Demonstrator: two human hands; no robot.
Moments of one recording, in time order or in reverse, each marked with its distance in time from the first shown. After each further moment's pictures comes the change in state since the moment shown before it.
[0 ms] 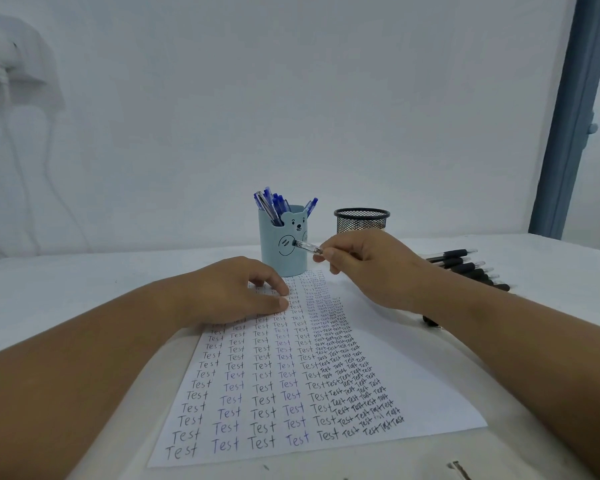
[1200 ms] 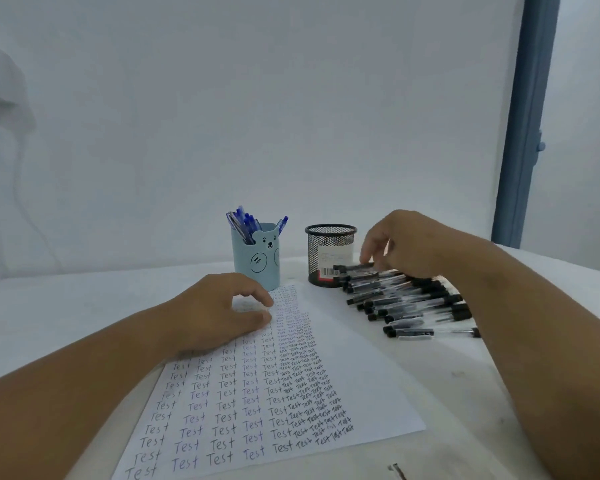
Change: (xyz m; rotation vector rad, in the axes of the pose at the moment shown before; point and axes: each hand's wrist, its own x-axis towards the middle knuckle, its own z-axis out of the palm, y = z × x) left_hand -0.004 0.012 0.015 0.015 0.129 0.119; right_hand -0.001 0.028 -0.097 -0.358 -0.101 0.190
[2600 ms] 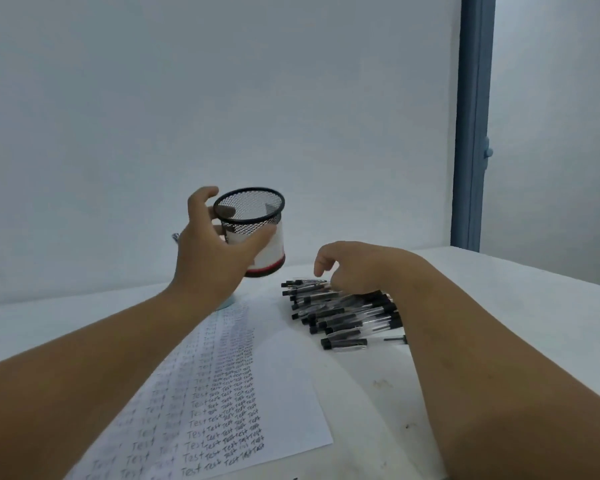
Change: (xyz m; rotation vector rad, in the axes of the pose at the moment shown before) left_hand 0.055 0.103 0.014 -0.401 0.746 0.136; right_hand -0.009 0.014 -0.004 0.003 -0.189 0.066
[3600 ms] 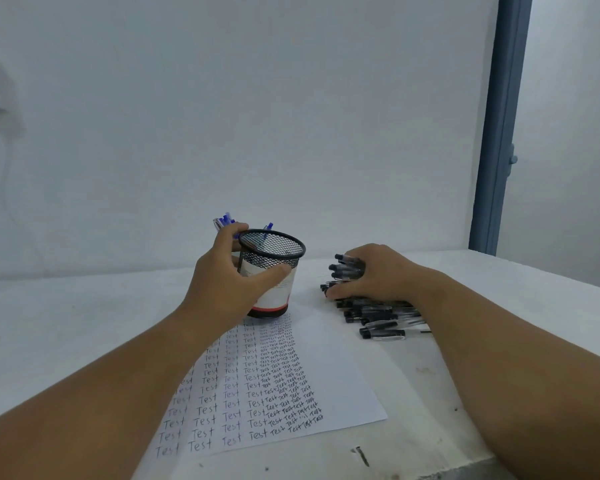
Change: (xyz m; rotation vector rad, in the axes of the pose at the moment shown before) left_hand -0.035 -0.037 -0.042 -0.002 -0.175 -0.093; right_hand 0.028 0.015 0.041 0.155 0.233 -0.107
